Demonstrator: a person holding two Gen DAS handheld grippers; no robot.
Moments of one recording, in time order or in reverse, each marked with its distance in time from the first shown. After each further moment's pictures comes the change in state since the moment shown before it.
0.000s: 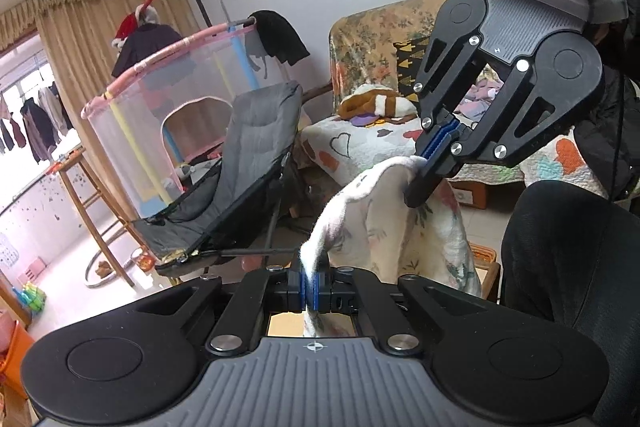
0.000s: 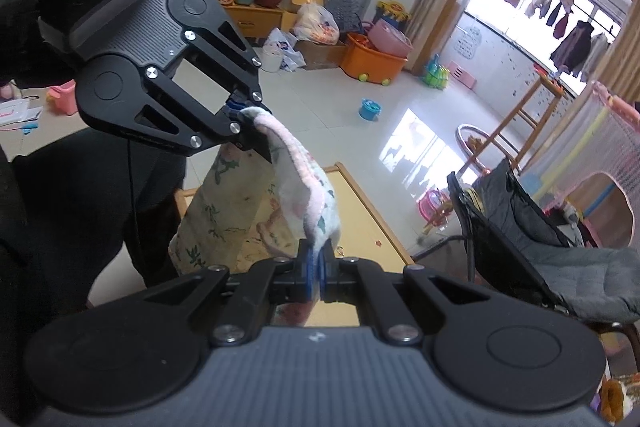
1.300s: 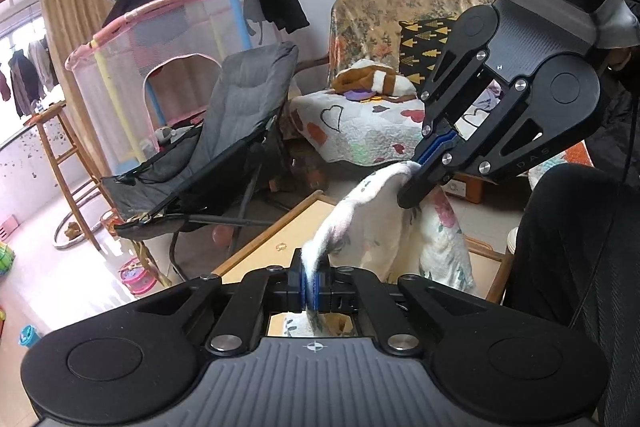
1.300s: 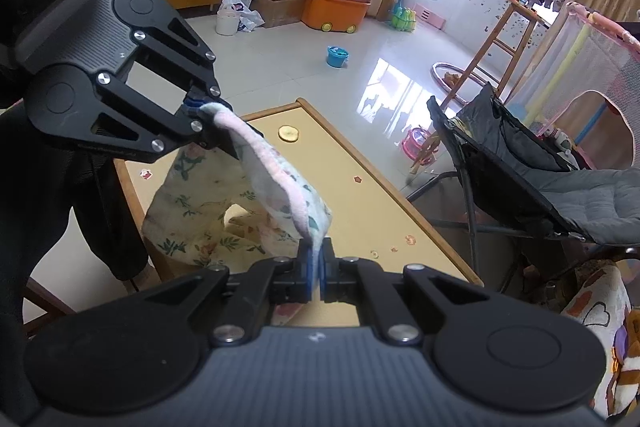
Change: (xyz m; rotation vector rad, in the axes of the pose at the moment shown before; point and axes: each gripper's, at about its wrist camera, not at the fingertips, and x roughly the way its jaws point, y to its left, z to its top) left arm 0.119 0.006 -0.060 -0.124 0.058 -0.062; right arm 0.084 -0.036 -0.057 0.168 0.125 -0.054
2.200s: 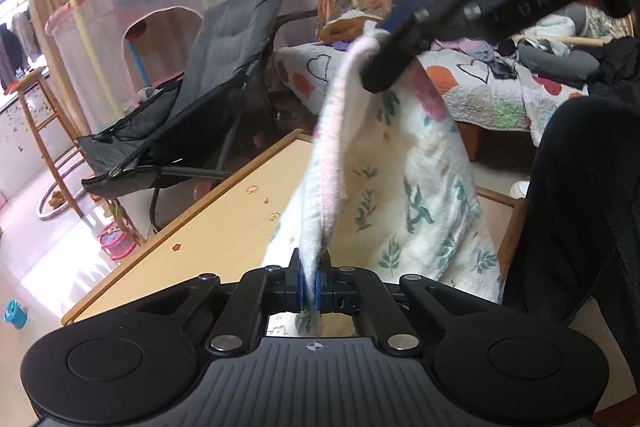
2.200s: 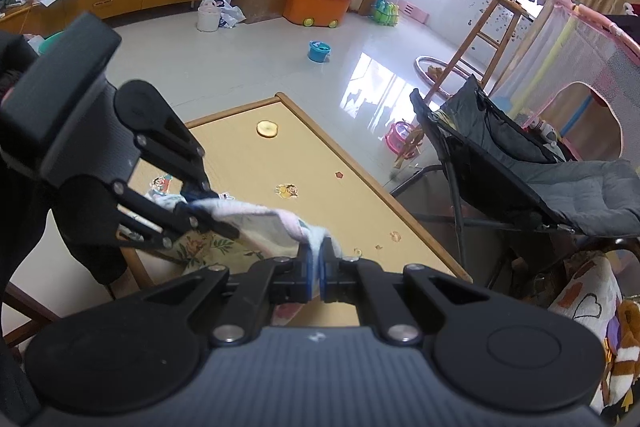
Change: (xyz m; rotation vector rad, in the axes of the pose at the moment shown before) left arm 0.066 -0.014 -0.056 -0.016 0.102 -0.037; right arm 0.016 -0.007 0.000 0.023 0.013 -0.052
